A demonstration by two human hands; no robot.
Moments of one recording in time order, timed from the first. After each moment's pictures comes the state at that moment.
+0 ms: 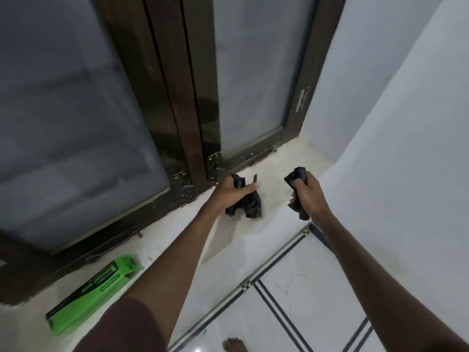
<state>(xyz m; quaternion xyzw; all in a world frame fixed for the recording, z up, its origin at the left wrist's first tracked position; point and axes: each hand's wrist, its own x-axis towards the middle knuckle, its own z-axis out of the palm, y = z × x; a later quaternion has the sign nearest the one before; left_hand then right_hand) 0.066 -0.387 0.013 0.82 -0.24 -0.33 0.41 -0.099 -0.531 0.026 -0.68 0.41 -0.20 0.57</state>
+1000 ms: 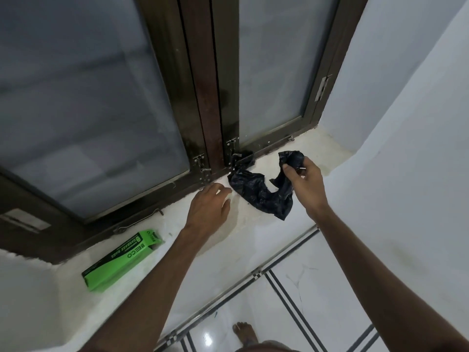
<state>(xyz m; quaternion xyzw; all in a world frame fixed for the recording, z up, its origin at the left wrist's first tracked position) 0.043 -0.267 -0.015 0.88 -0.45 0.05 0.16 -0.082 -0.484 0.030 -0.72 0.33 -0.26 0.55</state>
